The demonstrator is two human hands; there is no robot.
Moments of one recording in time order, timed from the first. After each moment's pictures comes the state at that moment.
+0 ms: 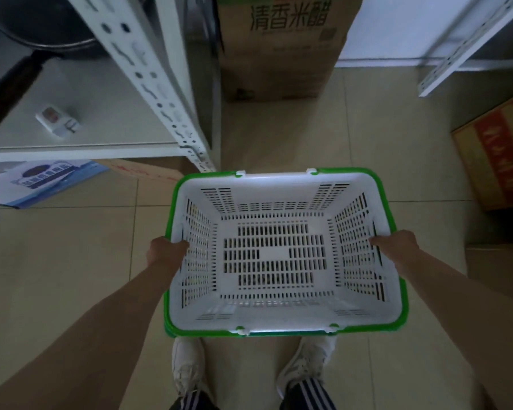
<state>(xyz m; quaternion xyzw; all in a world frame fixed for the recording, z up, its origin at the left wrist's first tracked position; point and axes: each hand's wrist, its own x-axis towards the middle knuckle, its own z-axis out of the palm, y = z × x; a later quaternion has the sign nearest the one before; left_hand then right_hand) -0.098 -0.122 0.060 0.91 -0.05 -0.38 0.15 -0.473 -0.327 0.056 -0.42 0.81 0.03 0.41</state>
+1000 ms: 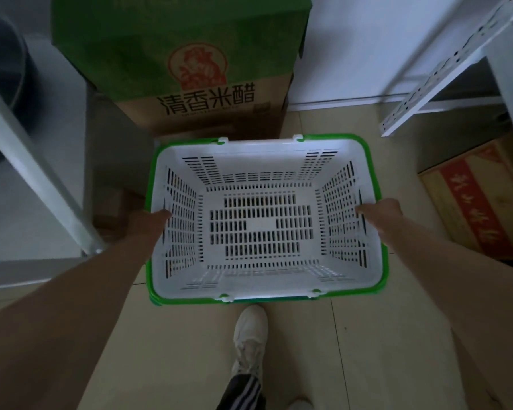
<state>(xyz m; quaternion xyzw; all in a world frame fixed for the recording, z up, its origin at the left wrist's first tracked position) -0.062 -0.424 0.039 0.89 -0.06 -0.39 0.23 -0.447 -0.598 0.032 -0.39 0.82 -0.06 0.41</state>
